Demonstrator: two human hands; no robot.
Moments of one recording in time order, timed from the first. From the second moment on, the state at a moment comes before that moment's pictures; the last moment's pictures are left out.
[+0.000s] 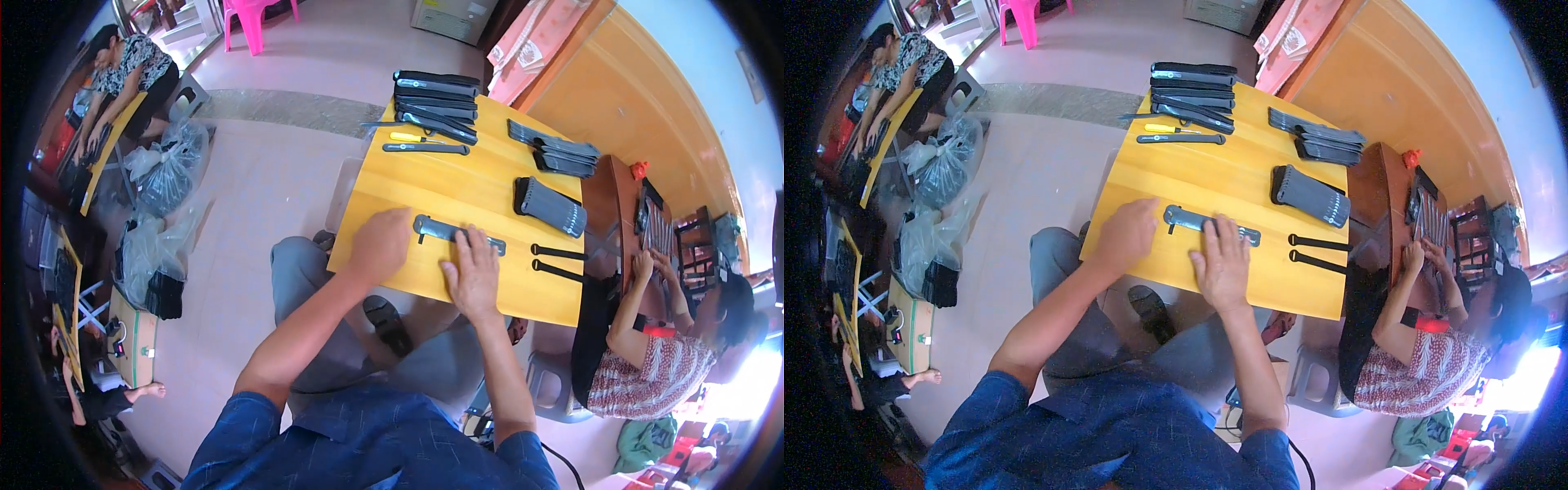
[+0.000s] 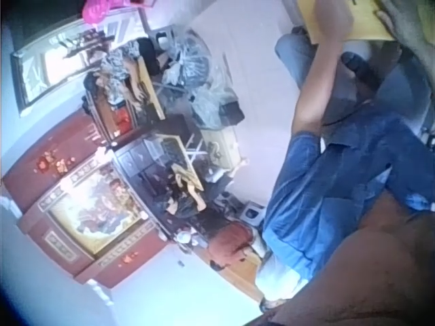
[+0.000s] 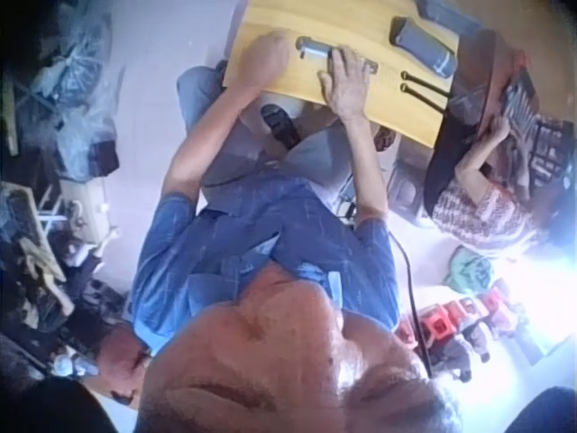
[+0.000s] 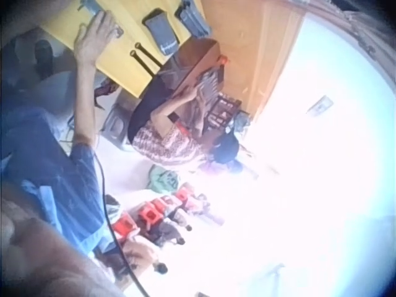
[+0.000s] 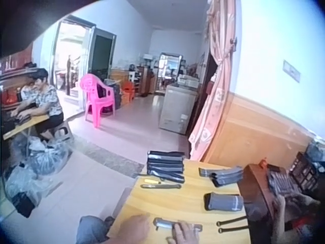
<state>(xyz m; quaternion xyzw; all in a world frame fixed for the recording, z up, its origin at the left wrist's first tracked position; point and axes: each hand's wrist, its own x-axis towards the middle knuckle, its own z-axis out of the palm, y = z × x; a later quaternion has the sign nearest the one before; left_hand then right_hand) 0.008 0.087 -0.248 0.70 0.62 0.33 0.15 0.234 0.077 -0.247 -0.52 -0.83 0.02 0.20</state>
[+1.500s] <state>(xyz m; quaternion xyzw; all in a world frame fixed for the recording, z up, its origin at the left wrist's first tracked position) 0.006 0.068 -0.275 0.83 0.53 0.15 0.09 0.297 0.067 -0.280 -0.67 -0.74 0.06 0.09</state>
